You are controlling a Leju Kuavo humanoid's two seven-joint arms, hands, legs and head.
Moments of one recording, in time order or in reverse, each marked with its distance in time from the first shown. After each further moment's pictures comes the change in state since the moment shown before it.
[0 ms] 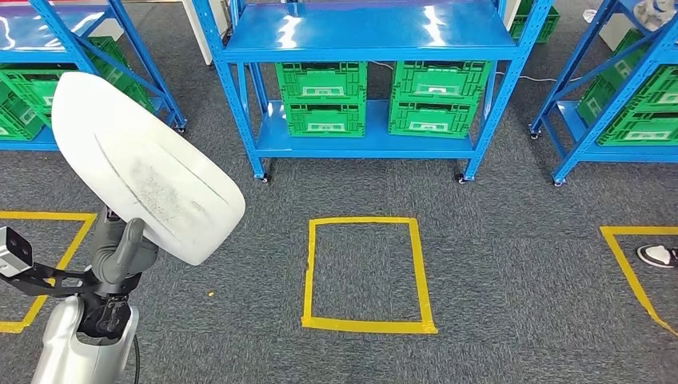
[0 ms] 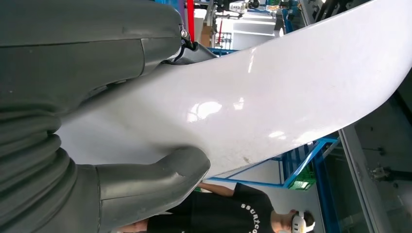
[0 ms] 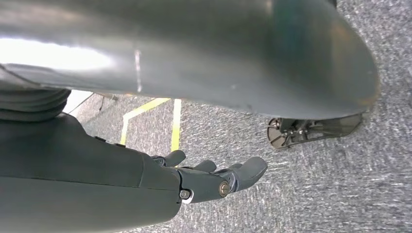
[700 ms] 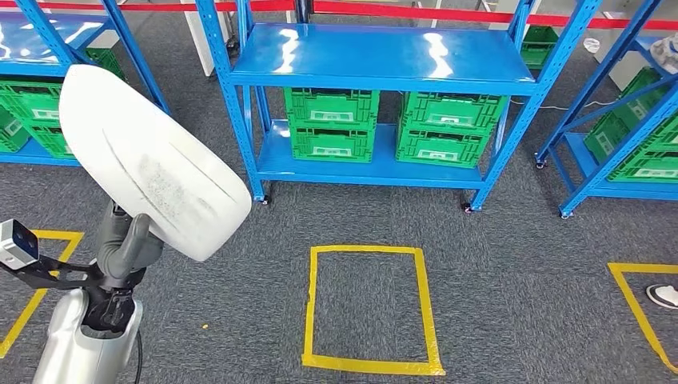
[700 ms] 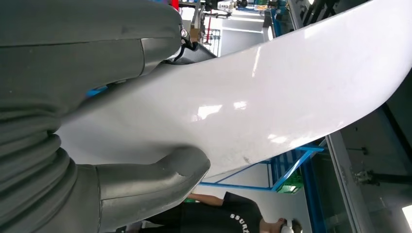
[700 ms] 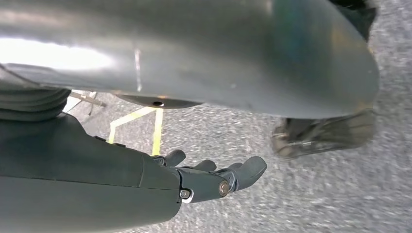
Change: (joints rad) left arm -0.022 0.001 -0.026 0.006 -0.001 0.004 0.003; right arm 0.001 0.002 0.004 0.000 0.008 -0.018 0.011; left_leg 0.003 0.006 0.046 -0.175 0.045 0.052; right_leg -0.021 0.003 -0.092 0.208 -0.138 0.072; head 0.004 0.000
